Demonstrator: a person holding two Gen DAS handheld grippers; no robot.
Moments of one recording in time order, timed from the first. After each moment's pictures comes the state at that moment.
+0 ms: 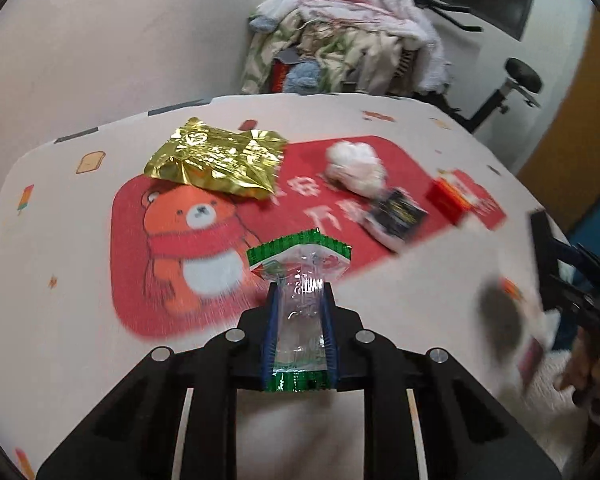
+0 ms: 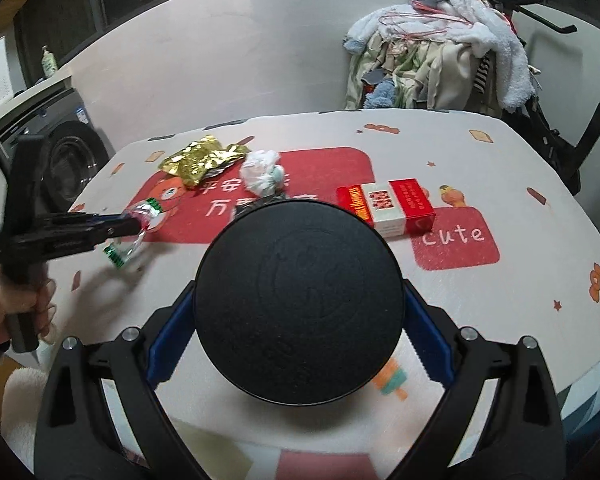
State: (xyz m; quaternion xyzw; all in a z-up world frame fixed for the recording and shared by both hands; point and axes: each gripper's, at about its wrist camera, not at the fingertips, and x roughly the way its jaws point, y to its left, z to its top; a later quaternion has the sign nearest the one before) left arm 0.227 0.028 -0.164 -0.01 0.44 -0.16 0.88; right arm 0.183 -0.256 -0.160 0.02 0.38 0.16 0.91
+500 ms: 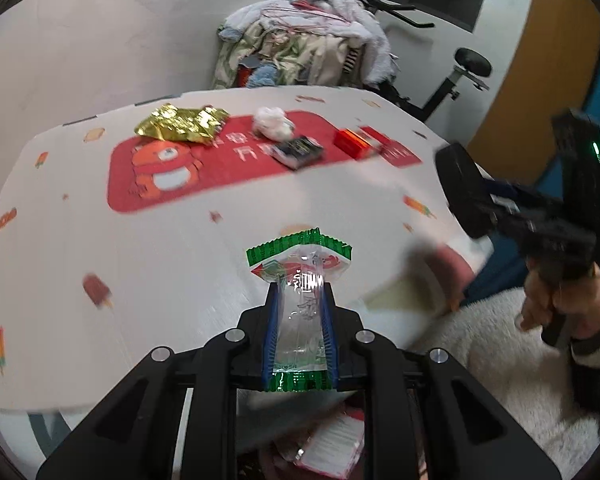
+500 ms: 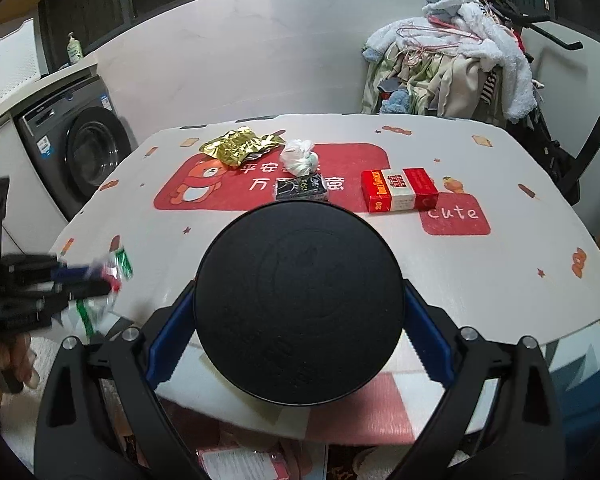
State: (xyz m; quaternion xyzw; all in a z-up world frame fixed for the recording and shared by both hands) left arm 0.073 0.004 -0.151 -0.01 0.42 -0.21 0.88; right arm 0.108 -0.249 -0.141 0.00 0.37 0.18 0.91
